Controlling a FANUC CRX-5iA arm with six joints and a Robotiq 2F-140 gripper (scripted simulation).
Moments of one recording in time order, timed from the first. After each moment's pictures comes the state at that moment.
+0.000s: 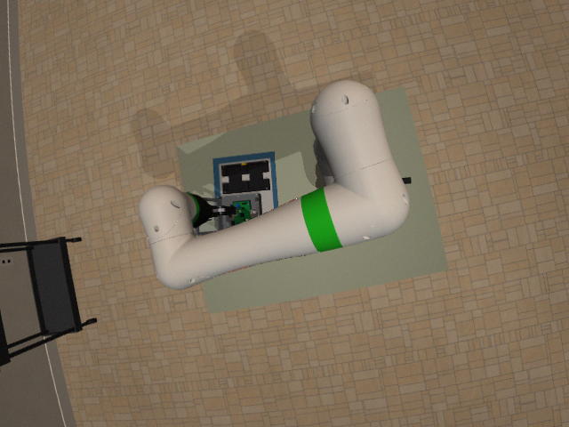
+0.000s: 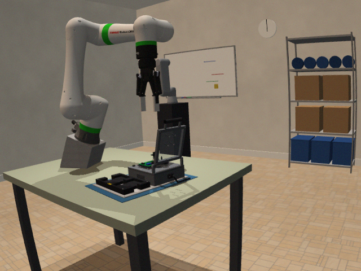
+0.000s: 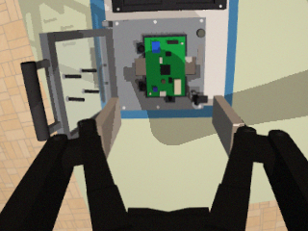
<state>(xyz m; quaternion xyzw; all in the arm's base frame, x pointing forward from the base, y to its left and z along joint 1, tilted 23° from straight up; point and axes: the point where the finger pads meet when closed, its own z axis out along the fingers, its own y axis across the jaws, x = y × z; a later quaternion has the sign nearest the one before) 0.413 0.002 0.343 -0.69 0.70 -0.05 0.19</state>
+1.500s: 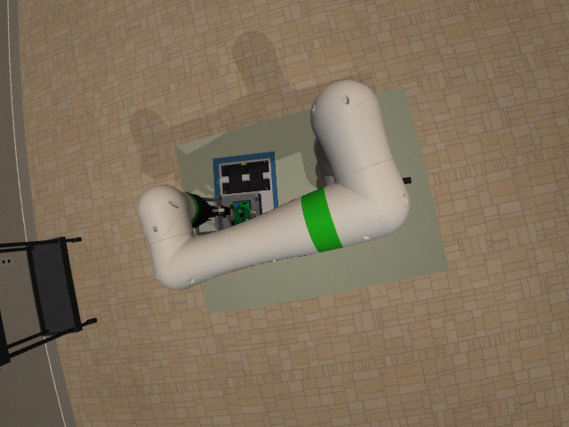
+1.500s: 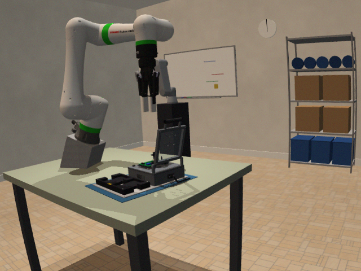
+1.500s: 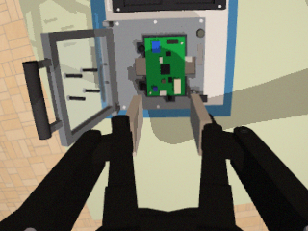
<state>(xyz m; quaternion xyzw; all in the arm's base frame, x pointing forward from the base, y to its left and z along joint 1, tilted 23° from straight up) 0.412 0.002 0.347 -0.69 0.70 -0.05 0.19</state>
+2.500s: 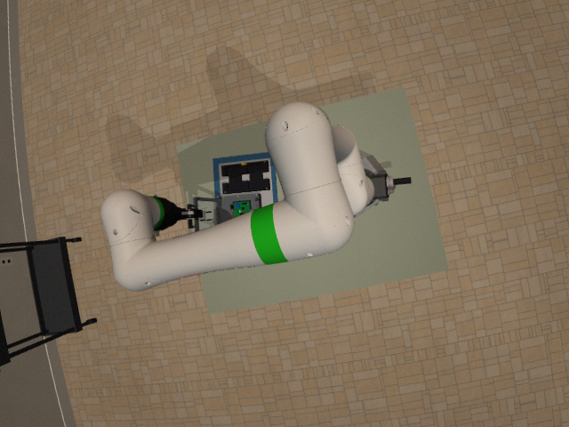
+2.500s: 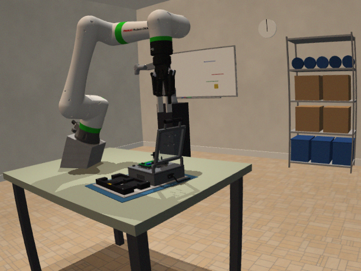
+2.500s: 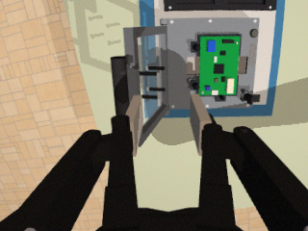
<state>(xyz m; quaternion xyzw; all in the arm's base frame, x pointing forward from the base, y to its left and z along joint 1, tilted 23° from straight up) 0.505 -0.003 0.379 -0.69 0.70 -0.05 0.19</state>
